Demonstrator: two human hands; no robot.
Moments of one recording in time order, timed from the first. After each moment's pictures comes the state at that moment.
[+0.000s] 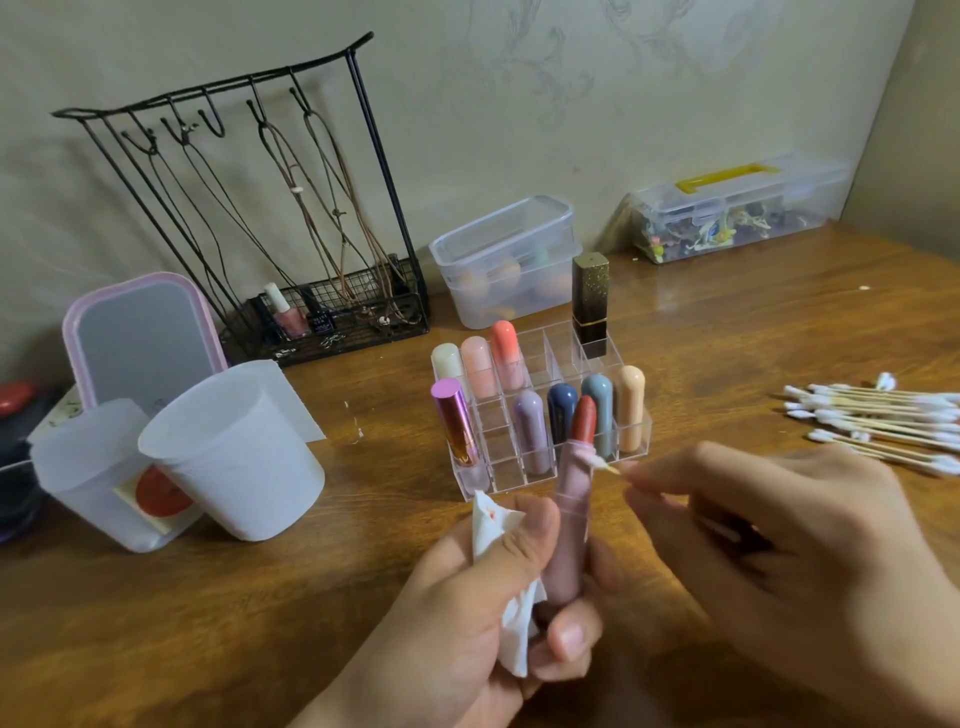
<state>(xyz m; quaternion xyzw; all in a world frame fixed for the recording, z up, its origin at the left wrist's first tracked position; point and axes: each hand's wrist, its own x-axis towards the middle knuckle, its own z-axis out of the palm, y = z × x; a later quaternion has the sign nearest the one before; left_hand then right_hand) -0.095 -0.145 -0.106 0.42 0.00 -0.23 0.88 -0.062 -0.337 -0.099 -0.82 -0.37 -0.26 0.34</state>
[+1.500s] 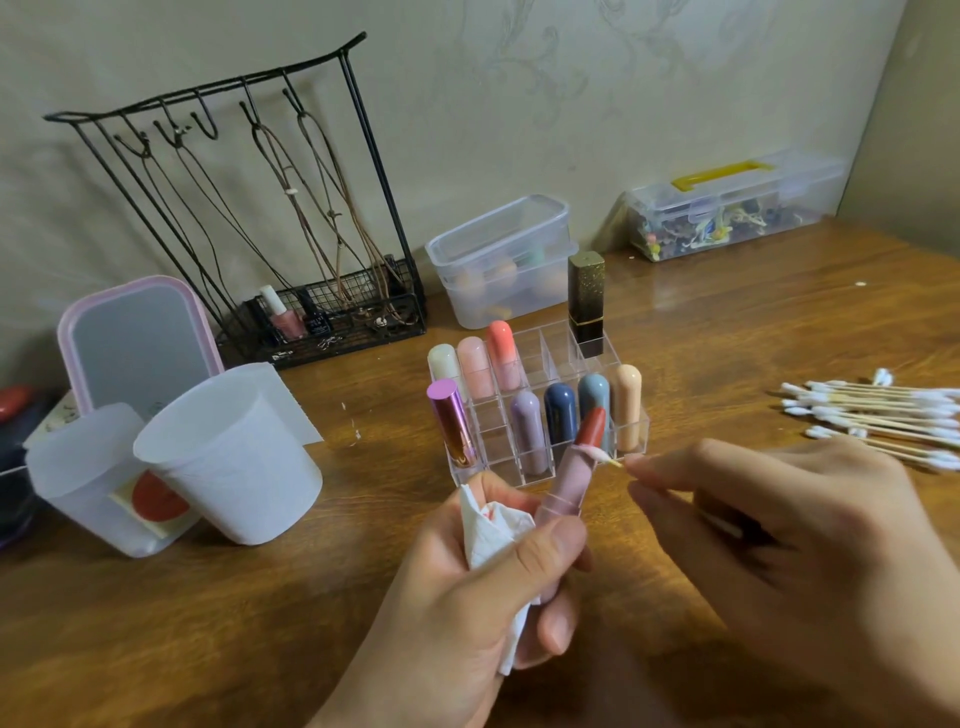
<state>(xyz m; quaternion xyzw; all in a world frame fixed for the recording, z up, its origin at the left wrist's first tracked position) -0.095 -0.150 -0.097 0.55 0.02 -0.13 0.82 -0.062 -0.340 -0.098 -0.83 -0.36 -0.28 0.31</state>
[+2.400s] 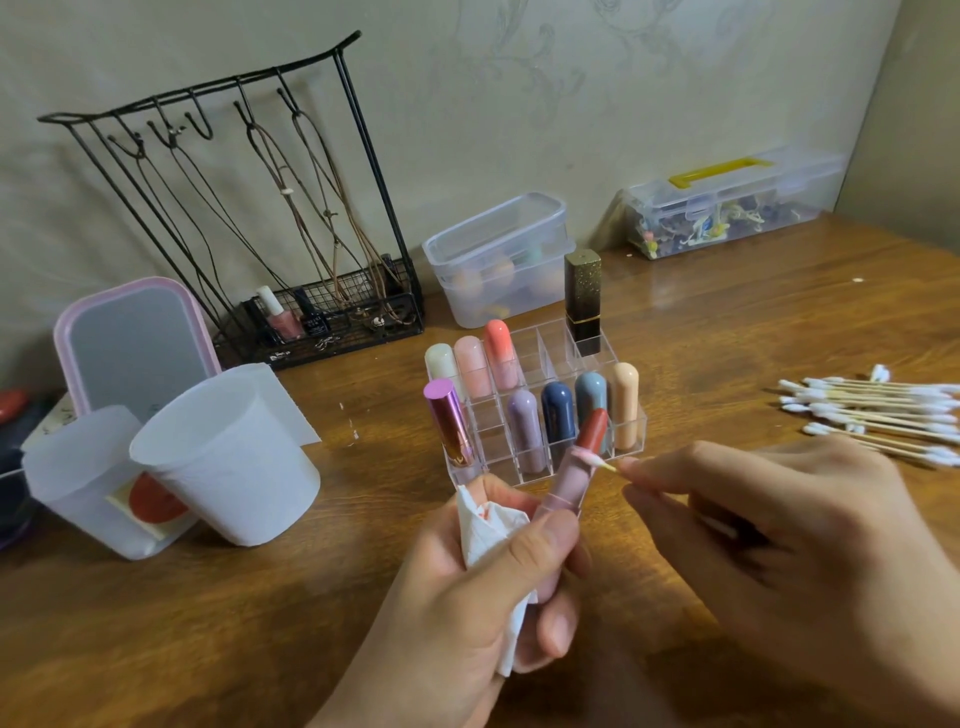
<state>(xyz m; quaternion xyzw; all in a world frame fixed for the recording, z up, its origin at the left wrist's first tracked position) -0.097 -0.152 -0.096 0.54 0.03 -0.13 0.83 -0.064 -0.341 -0.097 -0.84 -0.36 -0.27 0.31</state>
